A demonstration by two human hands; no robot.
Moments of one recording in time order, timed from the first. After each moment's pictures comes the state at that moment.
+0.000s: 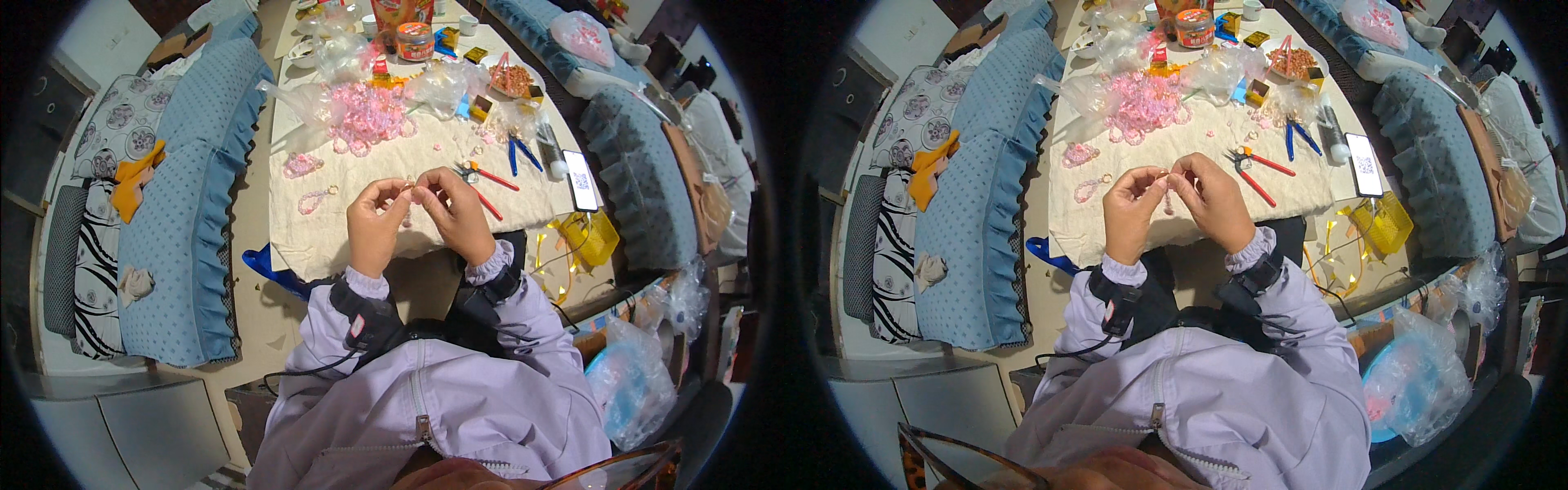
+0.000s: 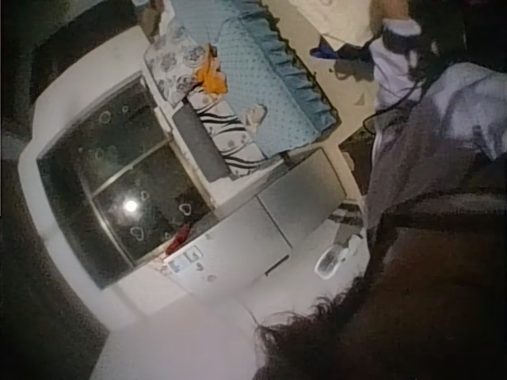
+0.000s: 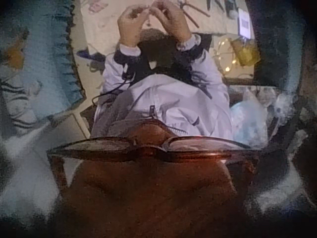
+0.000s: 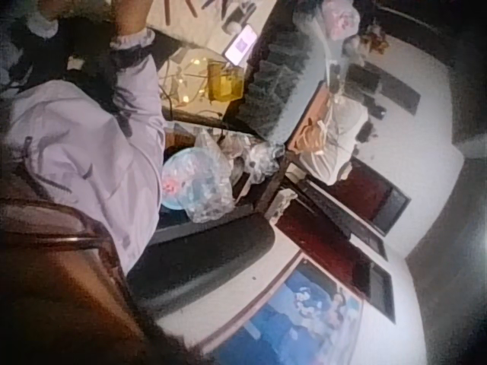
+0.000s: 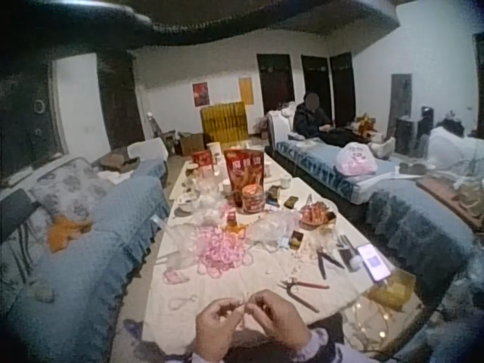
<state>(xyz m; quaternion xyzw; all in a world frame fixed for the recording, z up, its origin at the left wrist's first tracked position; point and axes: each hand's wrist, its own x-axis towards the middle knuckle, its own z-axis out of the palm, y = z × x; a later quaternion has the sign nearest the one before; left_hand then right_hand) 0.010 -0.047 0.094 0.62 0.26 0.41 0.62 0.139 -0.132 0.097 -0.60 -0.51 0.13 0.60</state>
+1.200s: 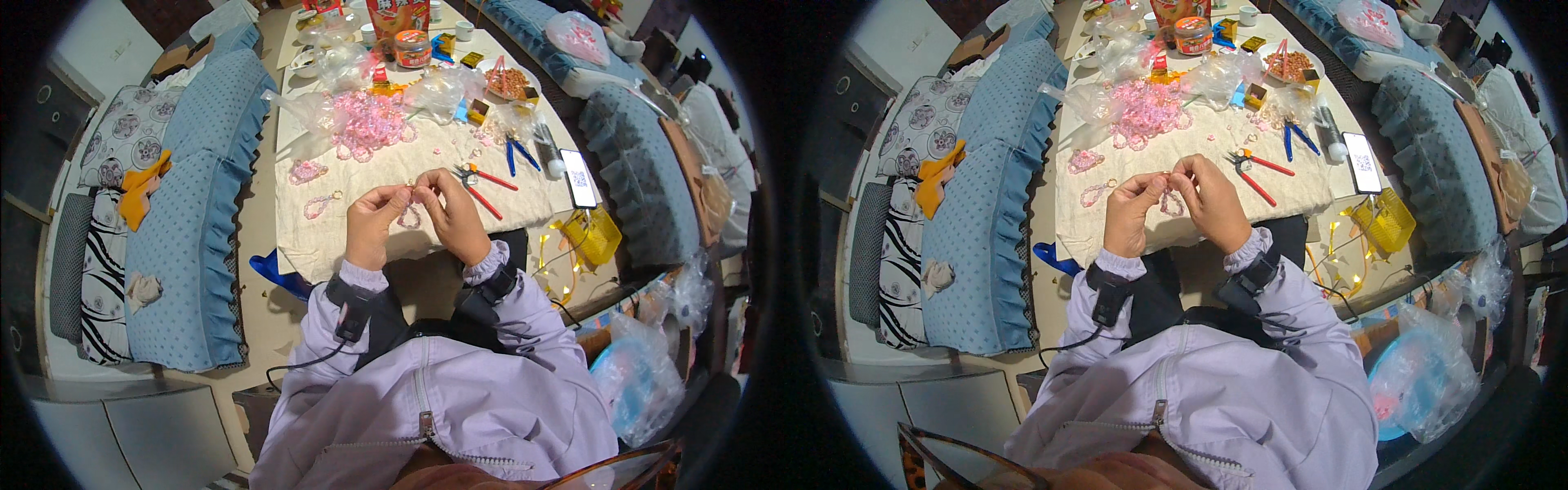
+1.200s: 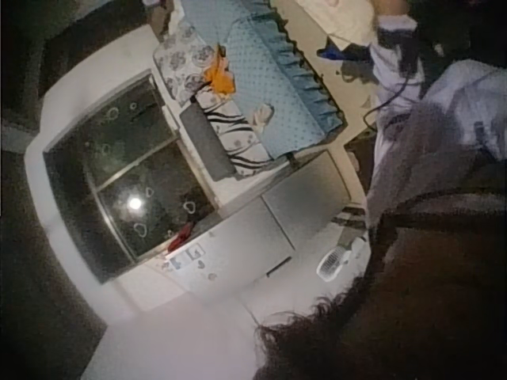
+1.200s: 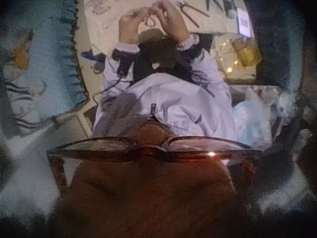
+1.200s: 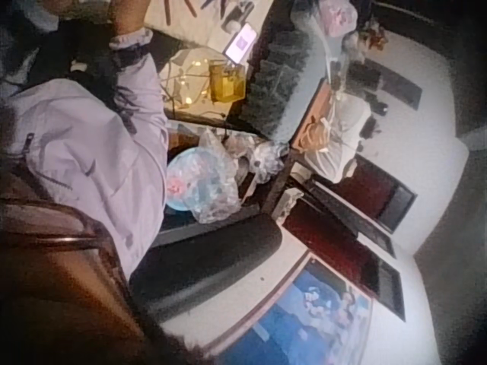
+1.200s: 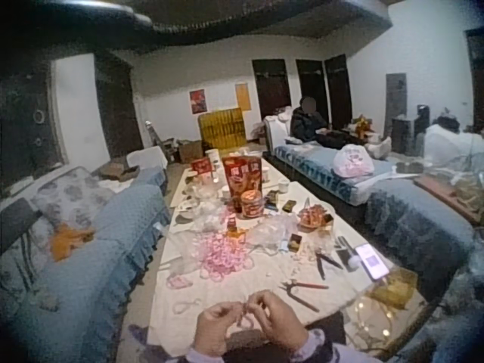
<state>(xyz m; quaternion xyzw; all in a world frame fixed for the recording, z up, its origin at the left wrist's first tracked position) 0.003 -0.040 0.099 0.54 0.23 0.35 0.73 0.131 -0.134 0.100 -0.60 -0.52 0.09 0.60</state>
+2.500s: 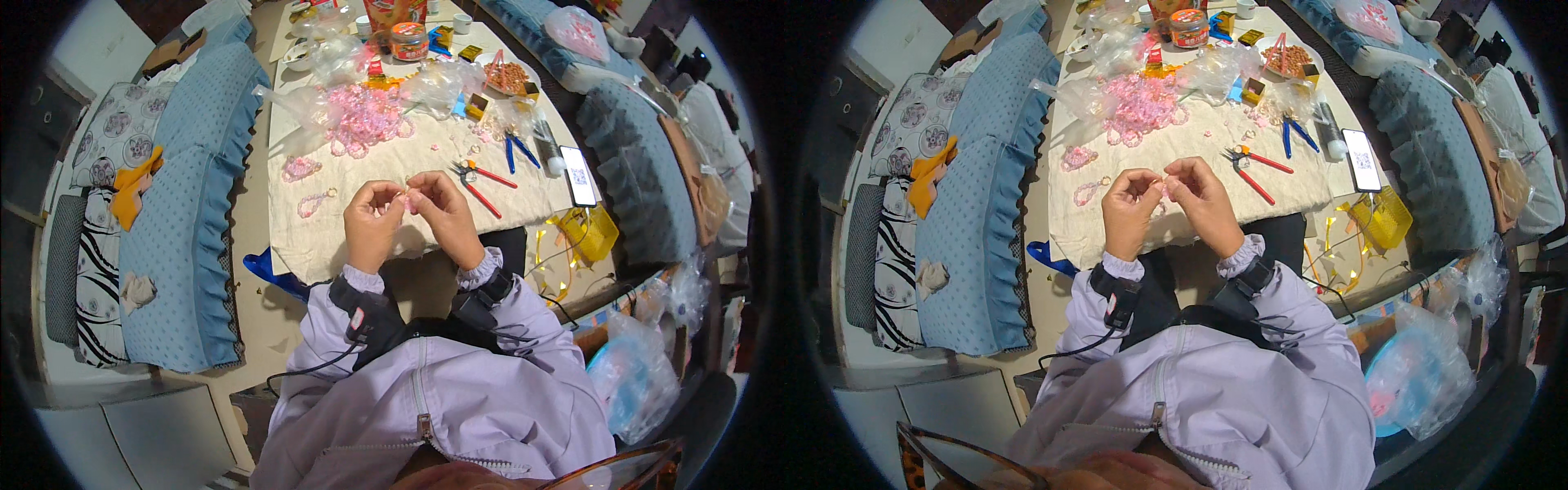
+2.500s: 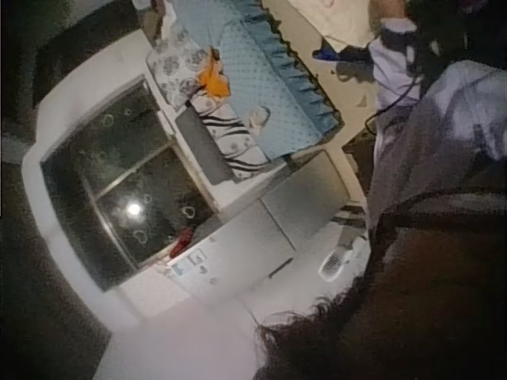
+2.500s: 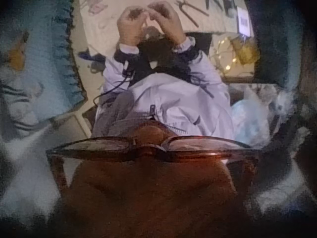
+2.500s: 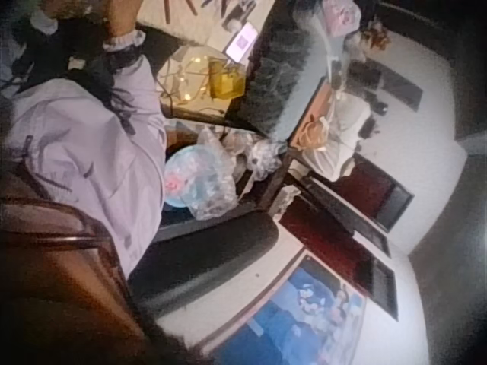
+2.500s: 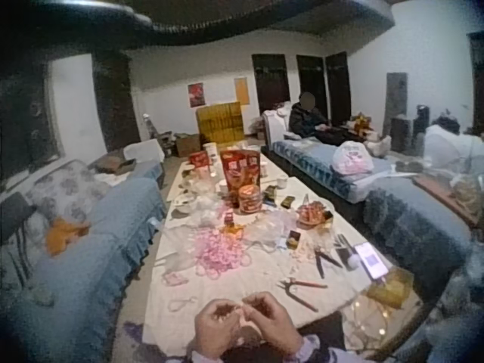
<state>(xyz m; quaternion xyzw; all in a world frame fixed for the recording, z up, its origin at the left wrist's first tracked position) 0.010 -0.038 0.082 0.63 0.26 0.41 0.60 0.124 -0.125 0.079 -0.48 -0.37 0.34 0.72</state>
